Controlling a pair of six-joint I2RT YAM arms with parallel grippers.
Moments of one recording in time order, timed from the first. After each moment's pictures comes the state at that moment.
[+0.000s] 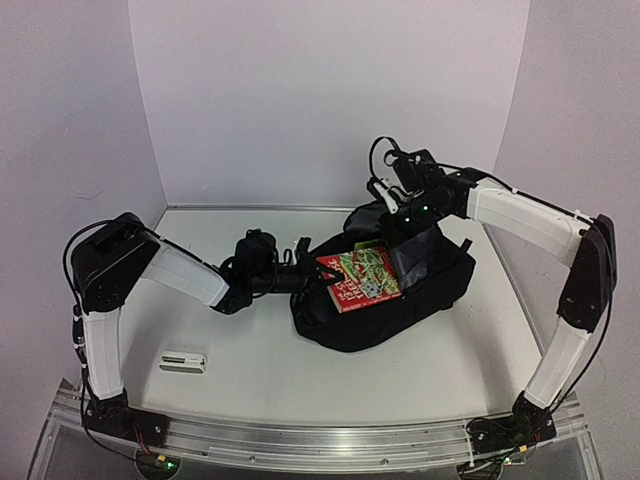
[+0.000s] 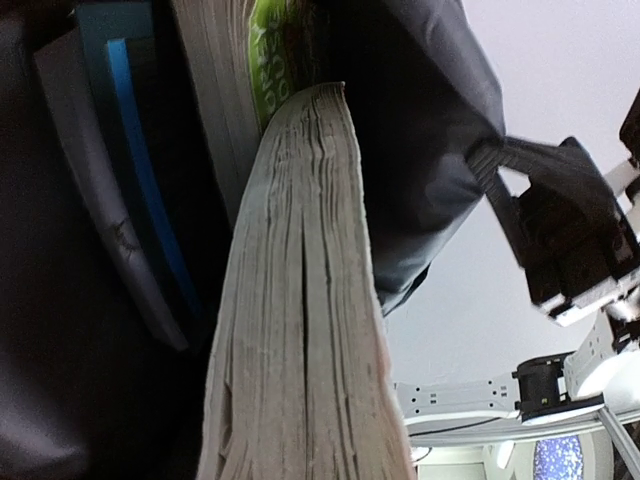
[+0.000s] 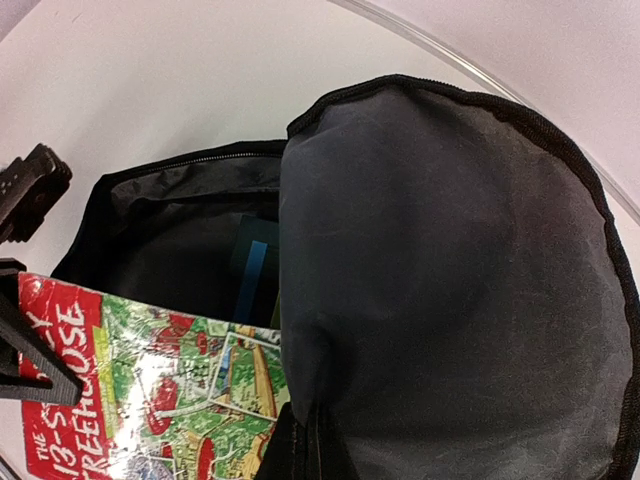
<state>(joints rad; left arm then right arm) -0.81 1.99 1.03 0.77 0.56 -1.33 0.62 1.77 1.62 -0.75 0.03 -0.03</state>
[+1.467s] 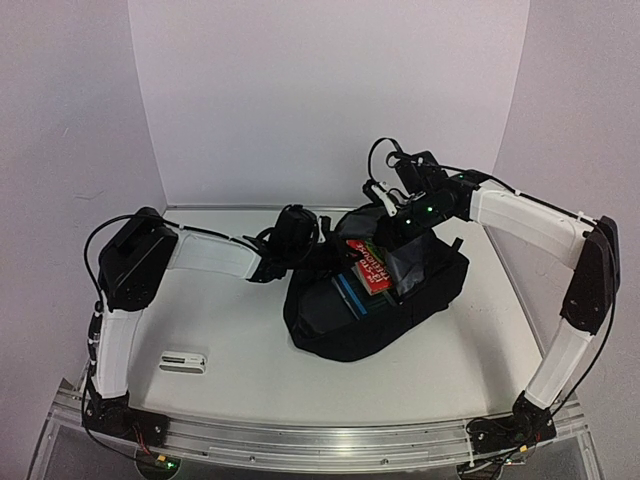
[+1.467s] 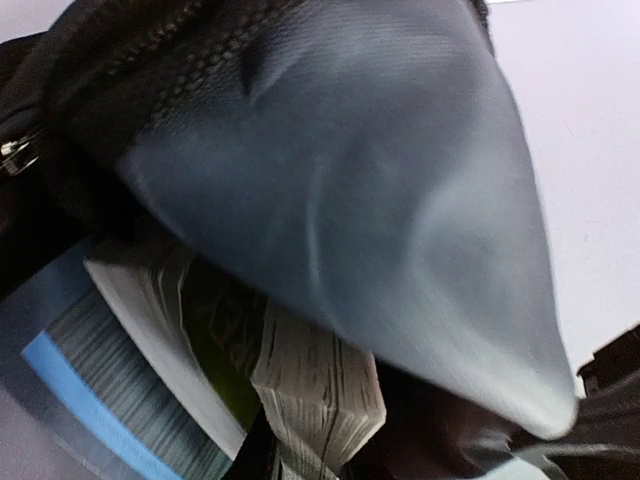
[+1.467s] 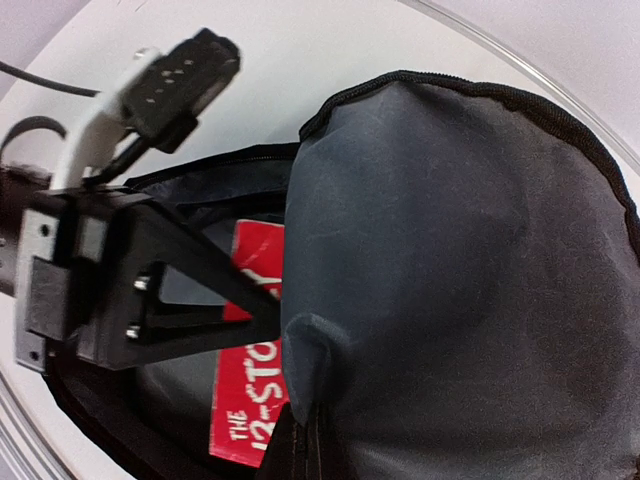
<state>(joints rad) -0.85 2.15 1.48 0.32 0.33 -1.19 0.62 1.75 1.59 -0.74 -0.11 -0.02</state>
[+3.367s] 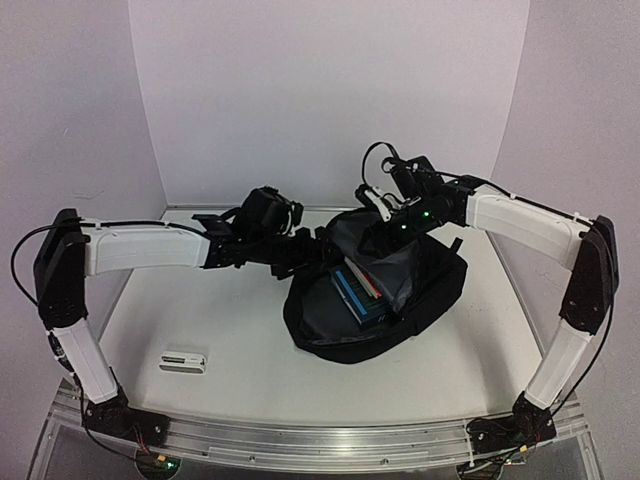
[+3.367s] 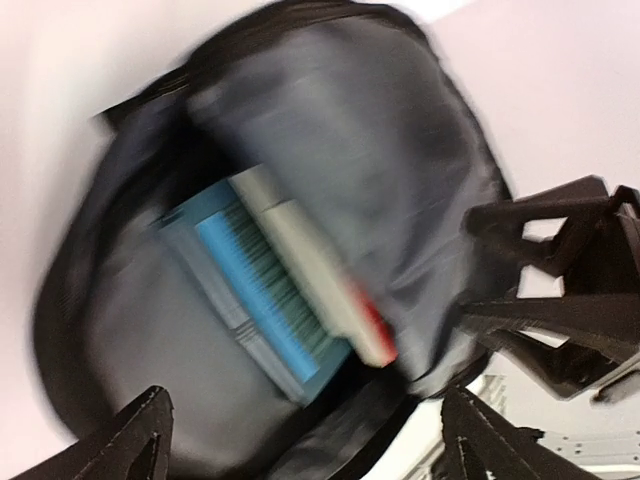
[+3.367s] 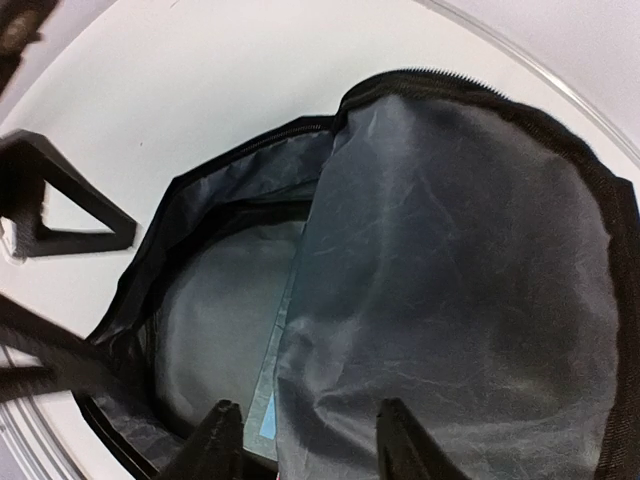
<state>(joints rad) -0.88 1.75 1.32 -0.16 0.11 -0.89 0.64 1.75 1.55 -0.69 -0.16 -0.04</state>
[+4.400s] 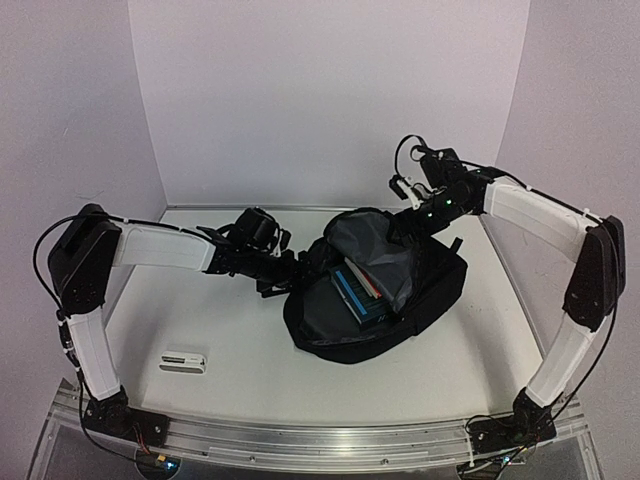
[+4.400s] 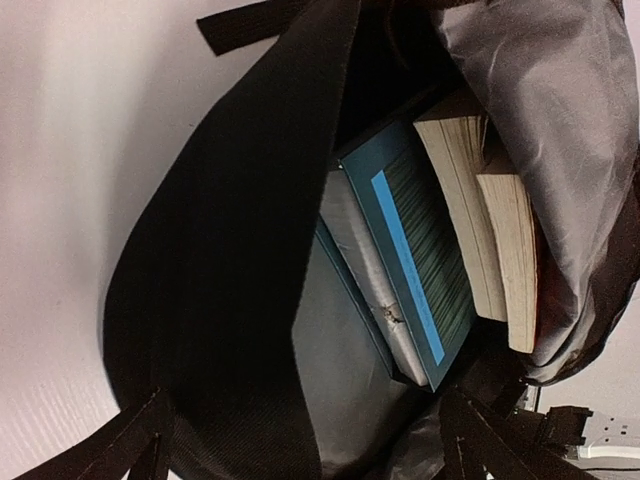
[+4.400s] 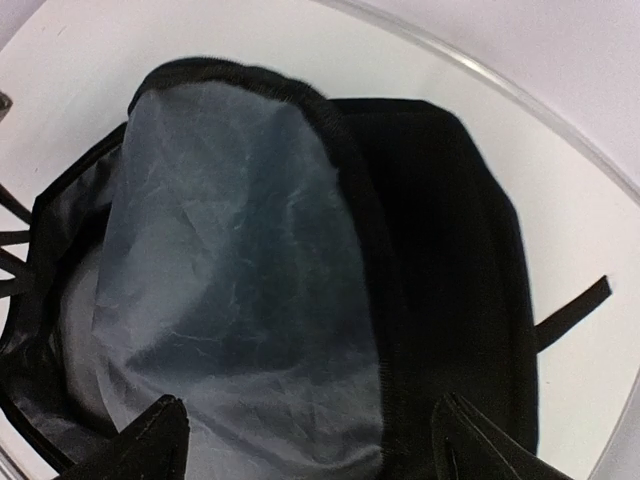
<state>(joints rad) -0.74 1.85 1.21 -0.13 0.29 -0.82 0.48 1.73 1.58 -0.76 -0.06 -0.09</state>
